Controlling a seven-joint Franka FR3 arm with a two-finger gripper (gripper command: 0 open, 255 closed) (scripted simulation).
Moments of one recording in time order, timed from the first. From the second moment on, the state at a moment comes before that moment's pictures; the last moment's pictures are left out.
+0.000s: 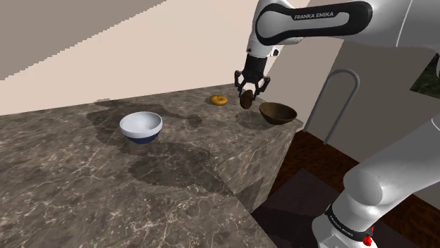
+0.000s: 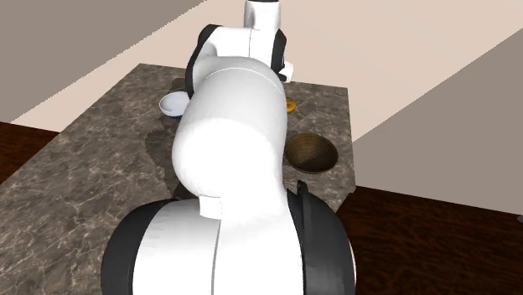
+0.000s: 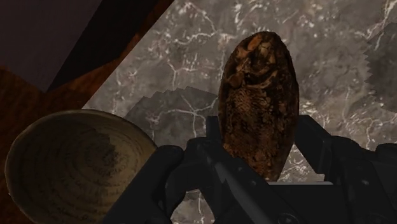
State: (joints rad) arm -0.32 -0.23 0.40 -1.98 0.11 1.79 0.91
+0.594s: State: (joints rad) arm -0.40 -0.32 0.24 -2.06 0.10 1.76 0.68
